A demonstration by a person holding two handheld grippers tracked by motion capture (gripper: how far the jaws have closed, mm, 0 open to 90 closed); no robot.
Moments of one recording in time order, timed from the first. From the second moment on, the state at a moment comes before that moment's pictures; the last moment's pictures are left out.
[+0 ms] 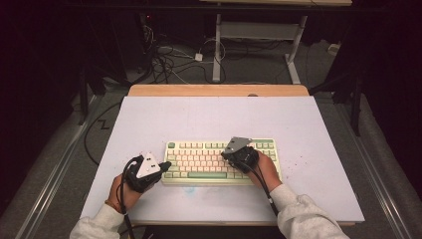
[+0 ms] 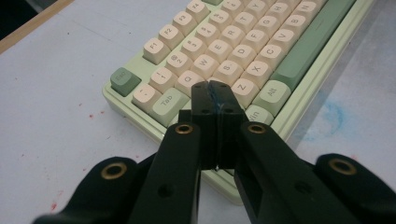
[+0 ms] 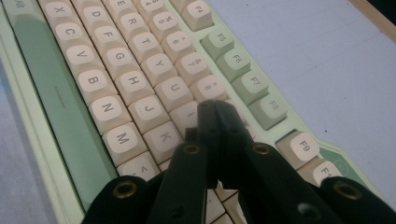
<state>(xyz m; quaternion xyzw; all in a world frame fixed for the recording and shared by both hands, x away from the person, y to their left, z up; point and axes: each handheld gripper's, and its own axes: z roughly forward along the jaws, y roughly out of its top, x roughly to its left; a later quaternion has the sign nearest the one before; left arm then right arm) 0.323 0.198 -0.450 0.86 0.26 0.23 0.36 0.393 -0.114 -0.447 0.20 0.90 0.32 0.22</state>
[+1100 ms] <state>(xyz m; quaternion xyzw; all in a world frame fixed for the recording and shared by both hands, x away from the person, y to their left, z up) 0.322 0.197 -0.444 0.86 0.26 0.24 0.36 0.359 -0.141 -0.421 0.20 0.86 0.40 0.24</state>
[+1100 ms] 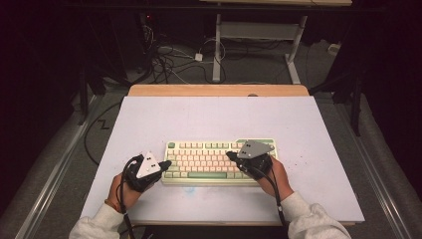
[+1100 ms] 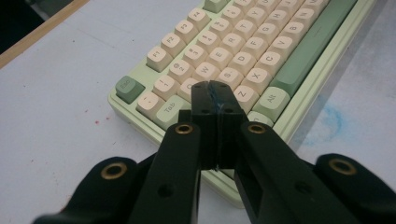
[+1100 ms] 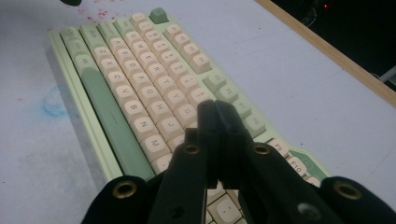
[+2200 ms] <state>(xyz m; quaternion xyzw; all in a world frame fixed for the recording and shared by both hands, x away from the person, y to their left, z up) 0.323 0.175 -0.441 0.87 0.23 0.22 0.37 0.334 -0.181 -0.408 0.21 0.85 0.41 0.26</state>
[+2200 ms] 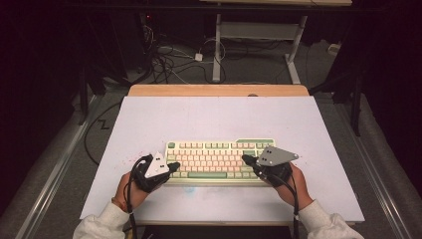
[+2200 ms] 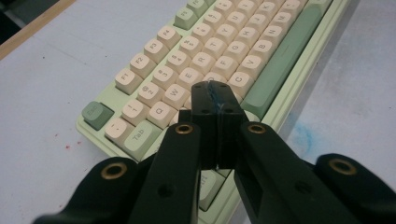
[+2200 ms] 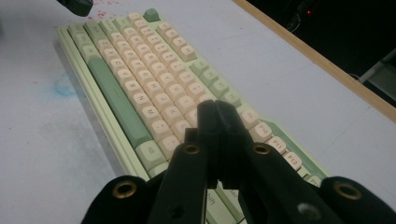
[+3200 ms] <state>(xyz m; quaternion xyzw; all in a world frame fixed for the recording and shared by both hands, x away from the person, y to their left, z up) 0.340 0.120 -0.441 0.90 0.19 0.17 0.36 0.321 -0.199 -0.415 0.21 0.86 0.40 0.25</state>
